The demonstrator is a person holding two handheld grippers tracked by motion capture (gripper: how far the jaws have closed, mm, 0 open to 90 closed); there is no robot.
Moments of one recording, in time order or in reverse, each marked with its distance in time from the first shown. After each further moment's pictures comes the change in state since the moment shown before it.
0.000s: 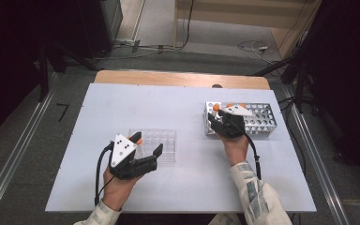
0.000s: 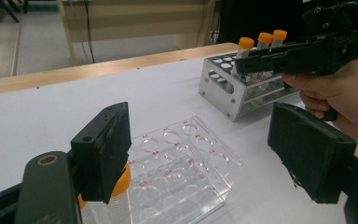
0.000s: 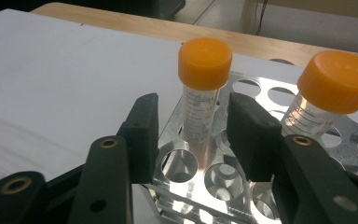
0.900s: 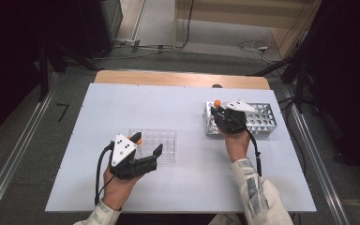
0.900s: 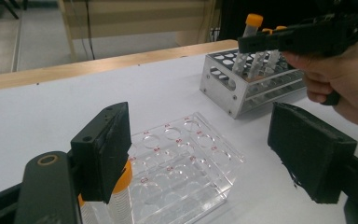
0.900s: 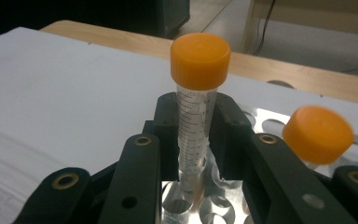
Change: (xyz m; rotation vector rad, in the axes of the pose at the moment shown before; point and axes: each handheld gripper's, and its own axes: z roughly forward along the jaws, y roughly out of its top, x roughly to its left) left arm 0.001 -0.002 0.001 0.011 0.001 -0.003; right arm -0.003 0.017 -0.005 -0.050 0.023 -0.021
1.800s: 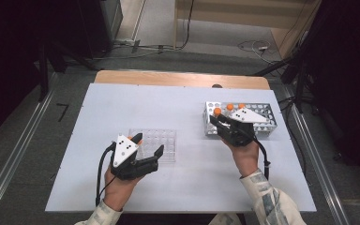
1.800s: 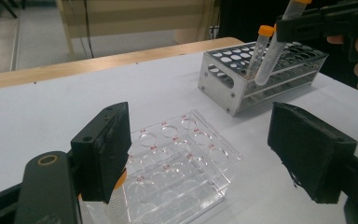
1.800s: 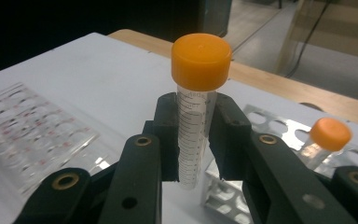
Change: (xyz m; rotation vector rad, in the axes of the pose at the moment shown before) left arm -0.003 -0.001 0.001 0.008 -0.001 0.007; right arm 0.023 0.003 -0.062 -0.036 0.158 -0.098
